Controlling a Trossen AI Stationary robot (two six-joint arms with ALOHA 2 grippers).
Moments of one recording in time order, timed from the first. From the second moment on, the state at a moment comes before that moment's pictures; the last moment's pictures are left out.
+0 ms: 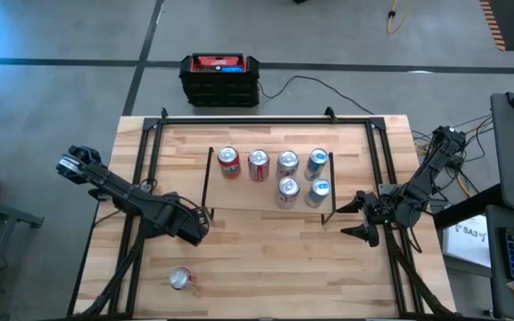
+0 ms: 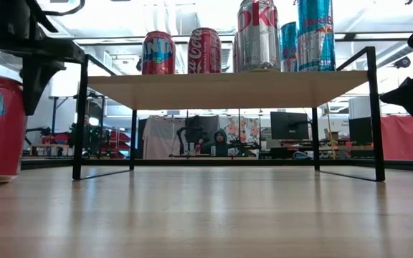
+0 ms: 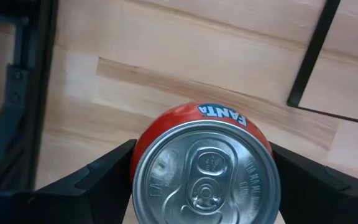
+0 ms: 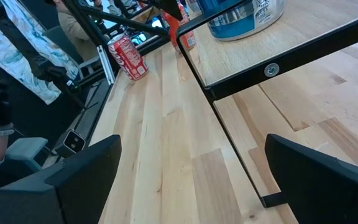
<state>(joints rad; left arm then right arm) -0.47 1.44 1.02 -1.25 -0.10 -2.29 0.88 0.34 0.07 -0.10 0.73 0.76</state>
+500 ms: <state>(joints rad) -0.51 1.44 1.02 -1.22 -0.06 -2.31 0.88 0.34 0.07 -0.10 0.73 0.76</state>
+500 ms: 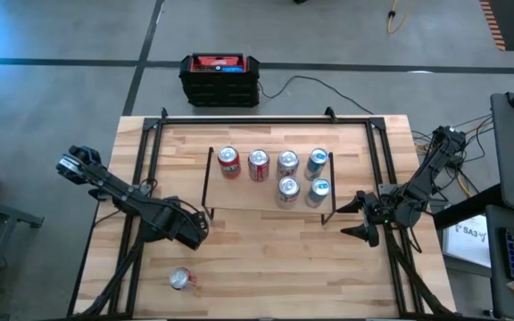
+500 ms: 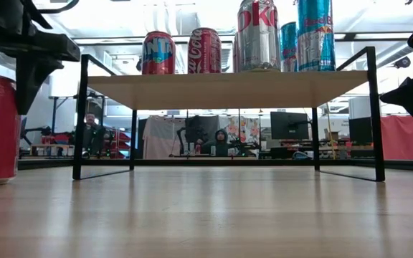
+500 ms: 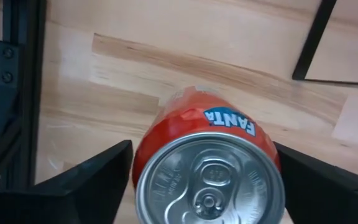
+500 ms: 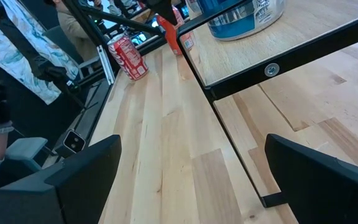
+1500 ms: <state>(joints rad) -0.52 1.44 1.00 -1.18 -0.10 -1.77 0.88 0.34 0.07 -0.10 0.73 0.76</state>
